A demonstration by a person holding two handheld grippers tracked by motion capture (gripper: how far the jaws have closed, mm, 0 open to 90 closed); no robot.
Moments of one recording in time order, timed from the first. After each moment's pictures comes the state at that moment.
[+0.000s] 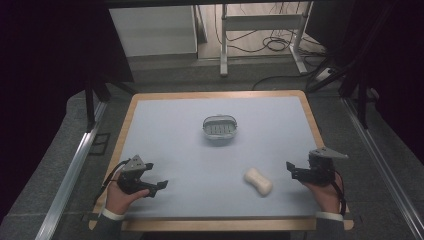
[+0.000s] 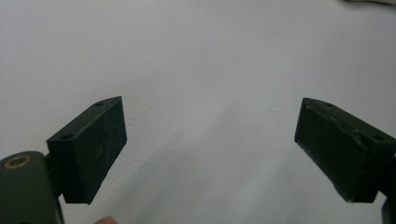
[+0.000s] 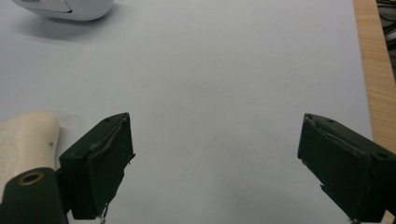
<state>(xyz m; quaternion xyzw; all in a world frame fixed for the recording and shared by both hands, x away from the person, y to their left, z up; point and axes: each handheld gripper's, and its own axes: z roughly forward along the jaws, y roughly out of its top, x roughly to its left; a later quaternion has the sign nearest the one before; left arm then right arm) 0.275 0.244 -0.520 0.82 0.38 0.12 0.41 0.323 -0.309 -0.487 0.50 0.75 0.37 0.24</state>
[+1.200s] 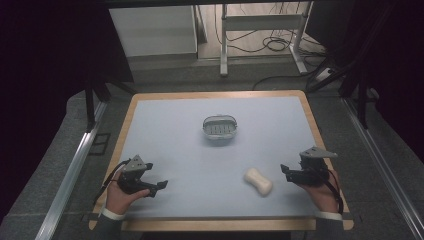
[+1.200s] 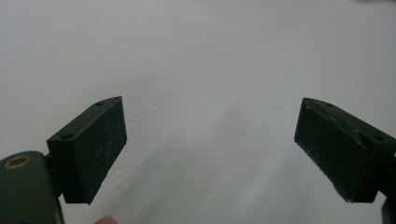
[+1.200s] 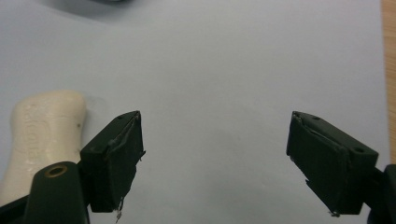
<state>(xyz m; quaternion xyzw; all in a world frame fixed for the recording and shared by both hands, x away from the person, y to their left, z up) 0.276 0.244 -0.521 0.82 0.38 0.13 0.40 0.319 -0.286 -0.479 0.45 0.79 0.34 0.24</state>
